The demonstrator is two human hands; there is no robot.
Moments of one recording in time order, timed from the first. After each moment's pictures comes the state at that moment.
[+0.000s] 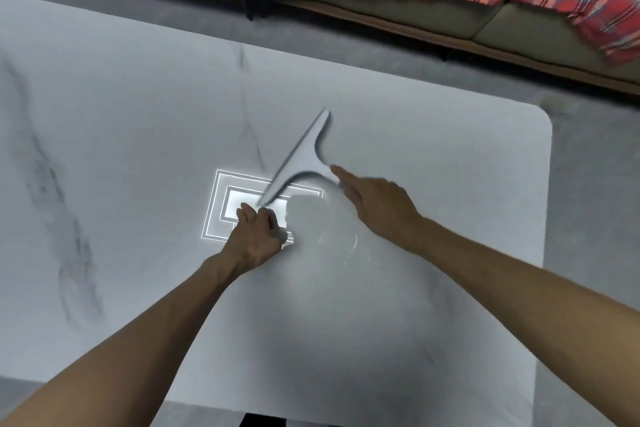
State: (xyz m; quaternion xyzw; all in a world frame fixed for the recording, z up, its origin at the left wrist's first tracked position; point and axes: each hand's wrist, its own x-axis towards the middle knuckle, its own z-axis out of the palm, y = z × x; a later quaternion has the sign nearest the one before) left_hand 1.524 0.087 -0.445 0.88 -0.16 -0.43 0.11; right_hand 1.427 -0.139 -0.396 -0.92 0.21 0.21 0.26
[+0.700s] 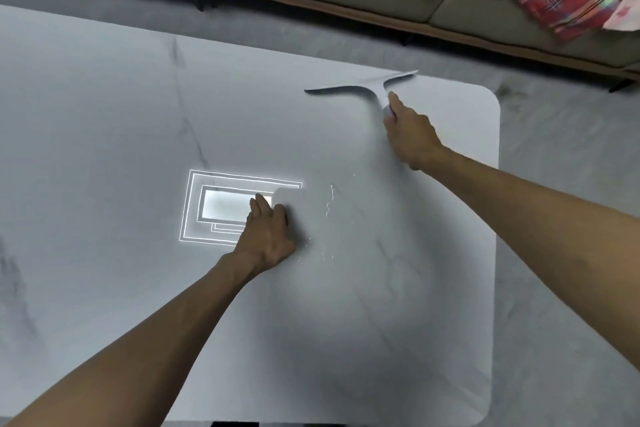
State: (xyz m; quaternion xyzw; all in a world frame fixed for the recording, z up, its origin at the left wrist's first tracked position) left_hand 1.467 -0.004 -0.447 0.84 -0.28 -0.46 0.07; right_hand 1.424 -0.288 -0.393 -0.86 0.40 0.18 0.27
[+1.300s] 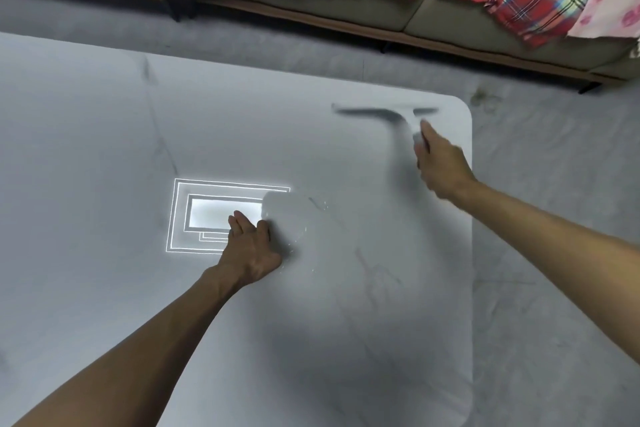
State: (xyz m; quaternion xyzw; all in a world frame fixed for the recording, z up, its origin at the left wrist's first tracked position) left_hand 1.469 -0.019 -0.456 0.84 -0.24 -0.49 0.05; right_hand 1.359 -0.328 -0.361 -0.83 0.46 0.13 0.29
